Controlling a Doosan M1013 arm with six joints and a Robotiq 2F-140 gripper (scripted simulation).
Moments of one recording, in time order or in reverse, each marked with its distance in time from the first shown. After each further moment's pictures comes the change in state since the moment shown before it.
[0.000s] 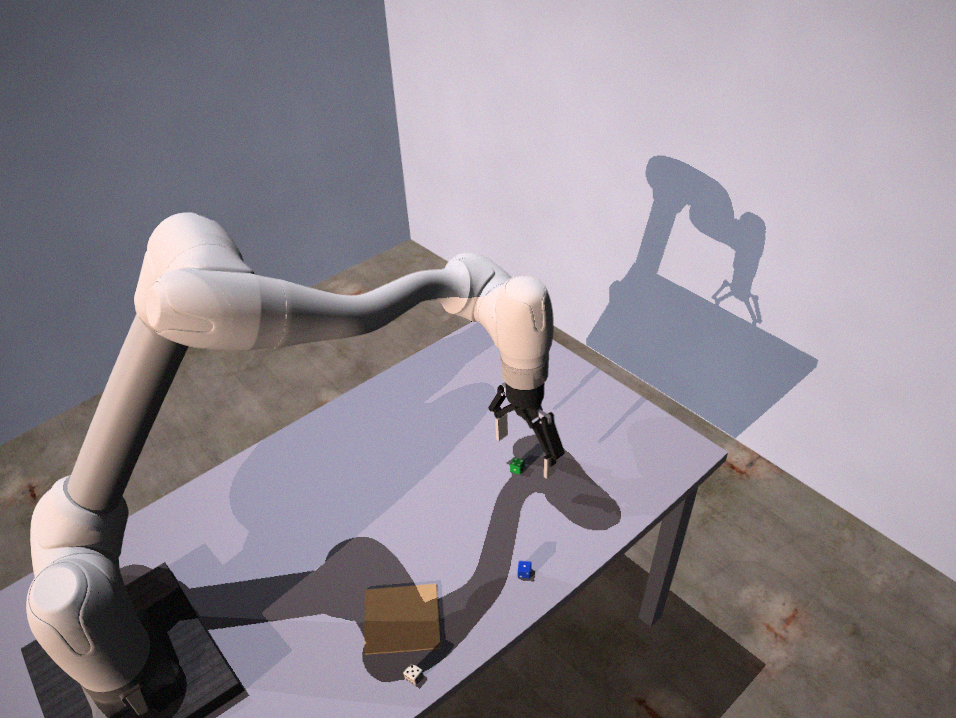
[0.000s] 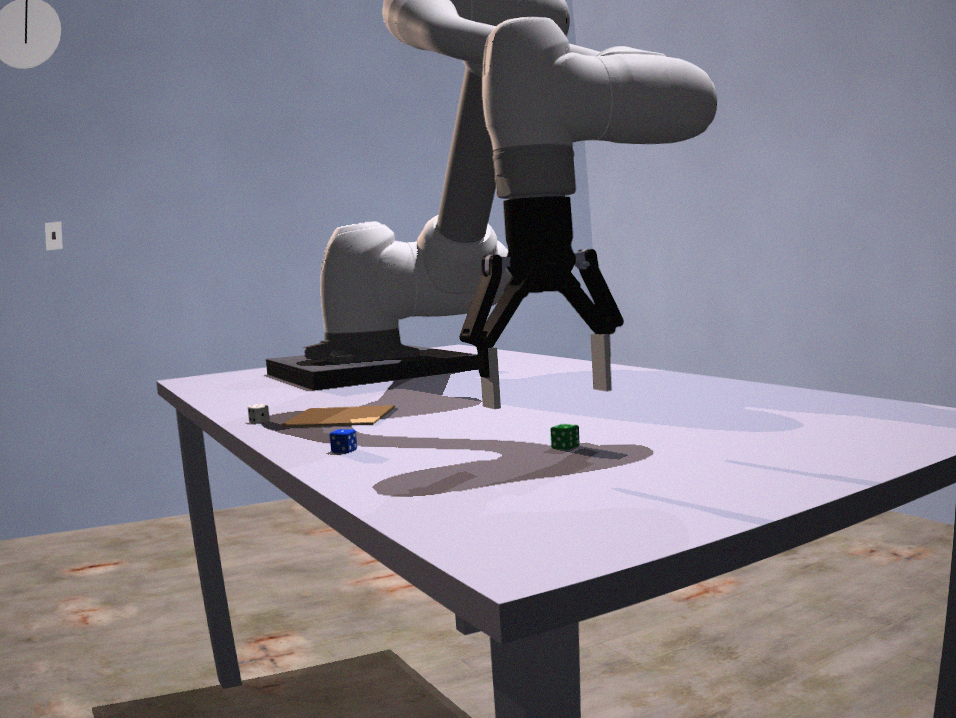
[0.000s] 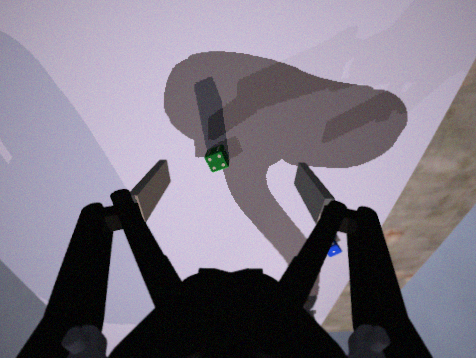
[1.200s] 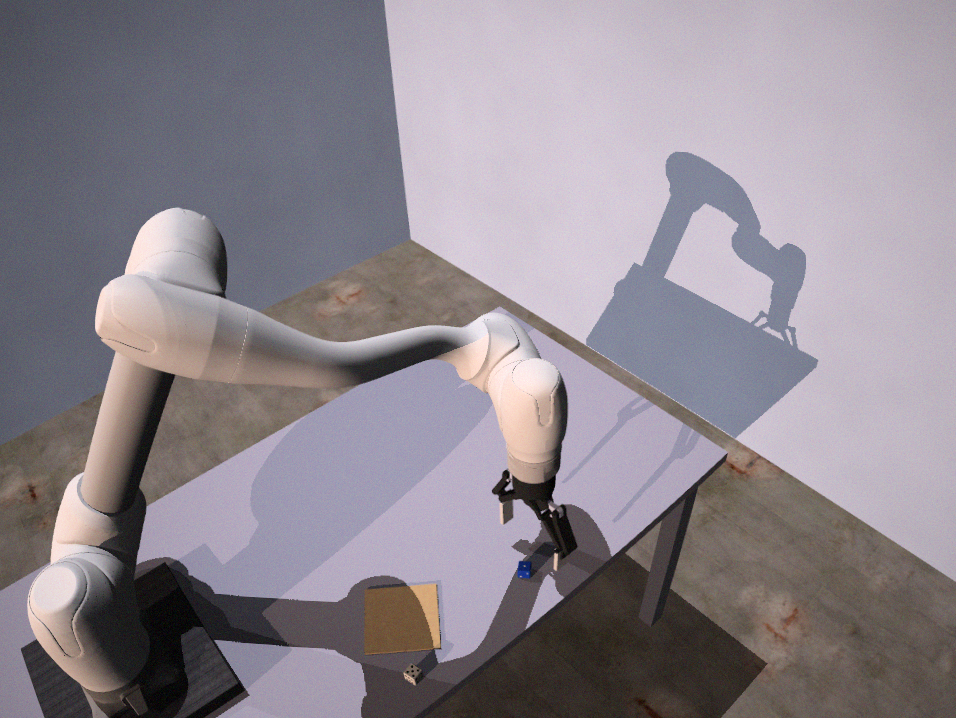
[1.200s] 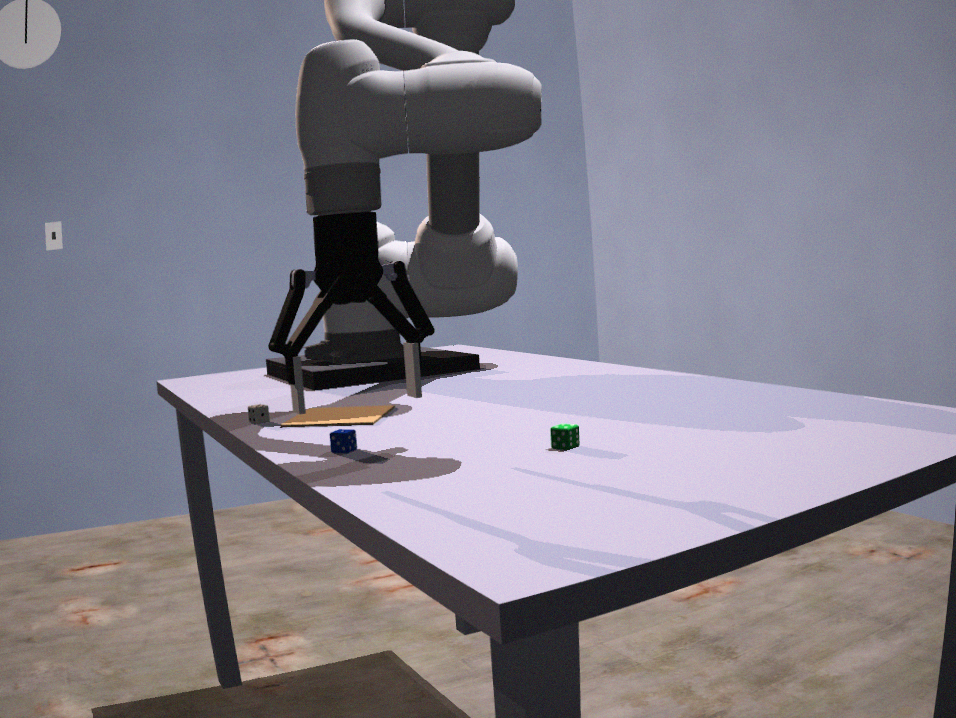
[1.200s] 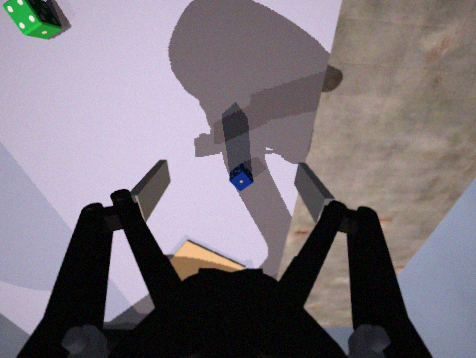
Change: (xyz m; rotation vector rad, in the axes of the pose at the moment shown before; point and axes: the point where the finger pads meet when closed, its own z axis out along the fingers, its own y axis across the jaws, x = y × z) arm -0.145 0.174 0.000 0.000 -0.001 0.000
